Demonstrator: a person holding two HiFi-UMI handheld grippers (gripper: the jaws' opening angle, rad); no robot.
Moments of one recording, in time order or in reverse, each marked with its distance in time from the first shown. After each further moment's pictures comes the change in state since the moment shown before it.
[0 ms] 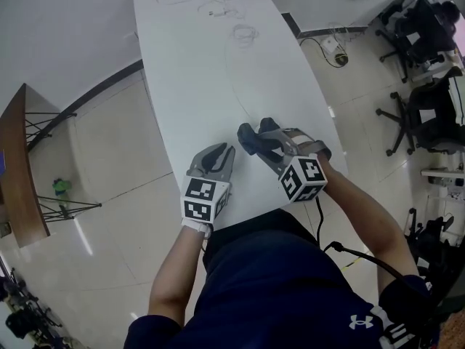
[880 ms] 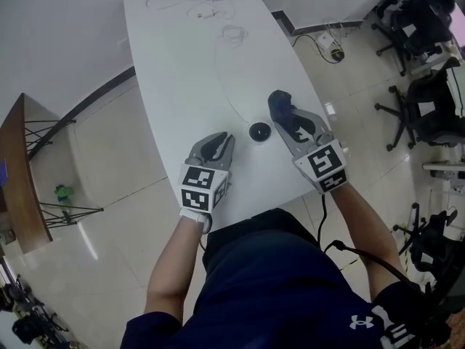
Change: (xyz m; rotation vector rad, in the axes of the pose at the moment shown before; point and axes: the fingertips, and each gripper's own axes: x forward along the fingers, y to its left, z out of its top) left arm 0.028 -0.019 0.031 0.018 -0.016 -0.040; right arm -0.078 -0.087 -0.043 0.623 -0.204 -0.347
